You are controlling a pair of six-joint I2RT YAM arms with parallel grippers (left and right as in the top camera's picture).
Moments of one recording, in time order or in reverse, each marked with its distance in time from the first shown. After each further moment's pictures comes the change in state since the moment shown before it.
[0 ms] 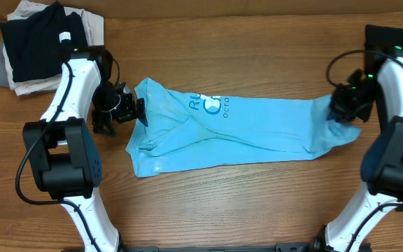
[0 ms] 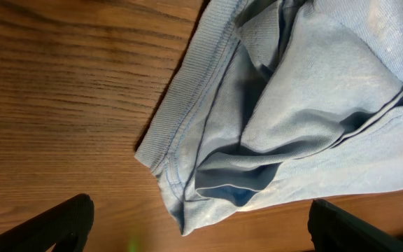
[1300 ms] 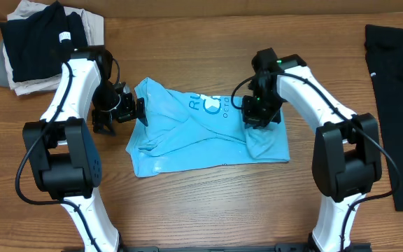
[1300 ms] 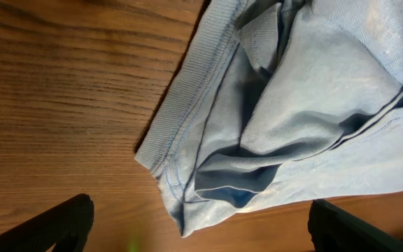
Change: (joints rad) left arm 0.000 0.000 0.000 0.005 0.000 0.000; right arm 0.549 -0.001 -0.134 0.248 -0.102 0.116
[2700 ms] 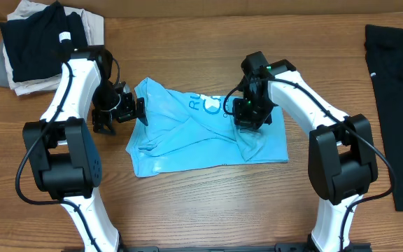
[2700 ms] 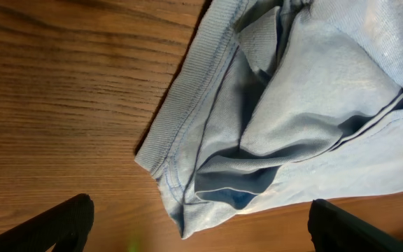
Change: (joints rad) left arm 0.000 0.000 0.000 0.004 0.000 0.000; right arm 0.045 -0.005 -0.034 0.086 -0.013 -0.010
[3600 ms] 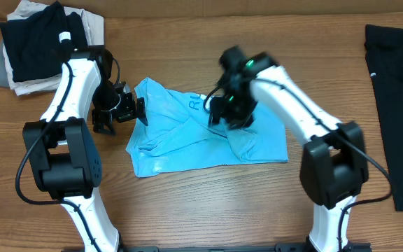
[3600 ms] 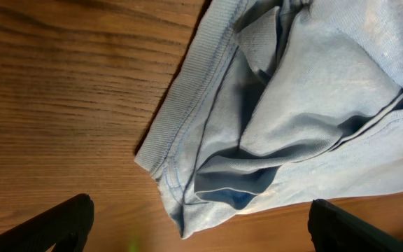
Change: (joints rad) left arm 0.000 0.000 0.000 0.000 0.000 0.000; right arm 0.098 0.000 0.205 -0.194 -0.070 0.063
